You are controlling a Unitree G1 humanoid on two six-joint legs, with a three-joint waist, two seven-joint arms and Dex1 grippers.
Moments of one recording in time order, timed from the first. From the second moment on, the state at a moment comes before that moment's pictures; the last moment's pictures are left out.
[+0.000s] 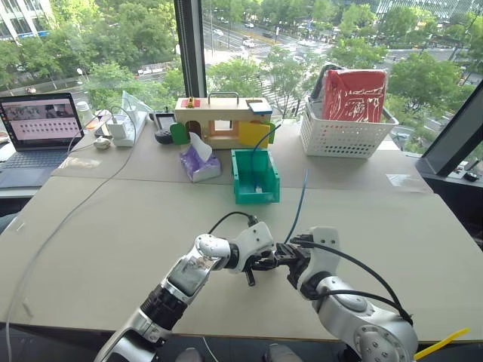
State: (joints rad) left arm -0.48 0.25 -0.48 -0.02 -0.03 0.58 -0.88; right arm 0.06 -0.12 0.08 -0.76 0.72 1.02 -0.32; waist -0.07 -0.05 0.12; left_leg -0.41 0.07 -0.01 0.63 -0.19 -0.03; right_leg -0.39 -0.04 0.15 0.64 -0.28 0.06
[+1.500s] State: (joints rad) left arm -0.38 0.32 -0.04 -0.15 -0.18 0.46 -0.59; right arm -1.19 -0.30 0.03 0.75 0.37 0.48 0.42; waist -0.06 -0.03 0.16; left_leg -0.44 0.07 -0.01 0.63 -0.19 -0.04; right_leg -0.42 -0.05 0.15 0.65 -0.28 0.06
